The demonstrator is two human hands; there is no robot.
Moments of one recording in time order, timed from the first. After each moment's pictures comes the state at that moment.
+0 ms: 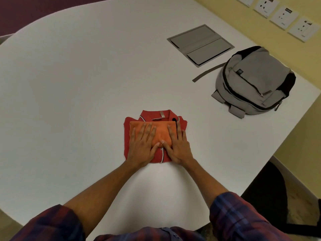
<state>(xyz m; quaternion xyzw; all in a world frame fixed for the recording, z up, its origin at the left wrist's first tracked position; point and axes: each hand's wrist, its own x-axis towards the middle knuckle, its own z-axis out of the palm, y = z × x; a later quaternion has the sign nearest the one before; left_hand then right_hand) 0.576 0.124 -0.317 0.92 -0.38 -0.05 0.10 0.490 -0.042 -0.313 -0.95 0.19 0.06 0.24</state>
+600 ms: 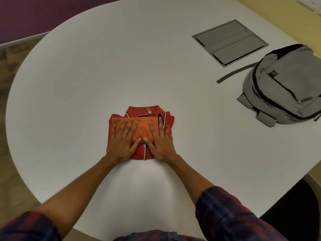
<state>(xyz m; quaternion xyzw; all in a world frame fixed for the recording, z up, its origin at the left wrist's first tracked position) 0.634 0.233 -0.315 0.95 -0.31 -0.04 0.10 0.569 0.051 -0.320 -0.94 0.08 0.10 0.30</state>
